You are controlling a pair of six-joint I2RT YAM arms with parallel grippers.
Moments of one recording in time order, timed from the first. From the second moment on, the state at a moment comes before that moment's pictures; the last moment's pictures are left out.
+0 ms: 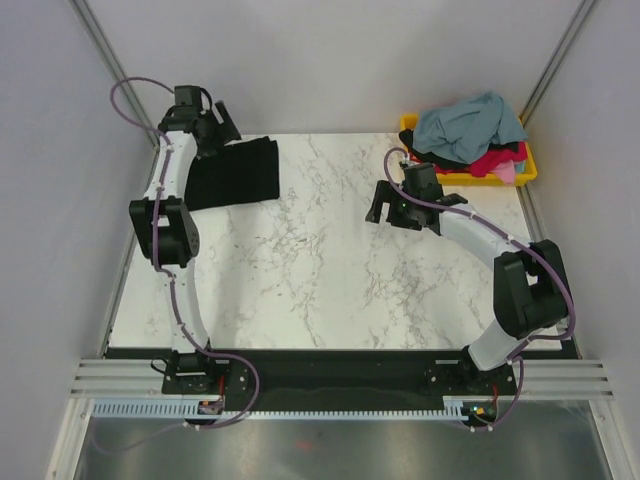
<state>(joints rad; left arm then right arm) 0.07 2.27 2.27 -0.73 0.06 -0.41 0.33 1.64 1.12 -0.29 -0.13 0.48</state>
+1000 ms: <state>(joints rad) 0.21 2.58 2.37 -0.74 0.23 -0.45 0.33 1.60 1.03 -0.28 -0.13 0.48</state>
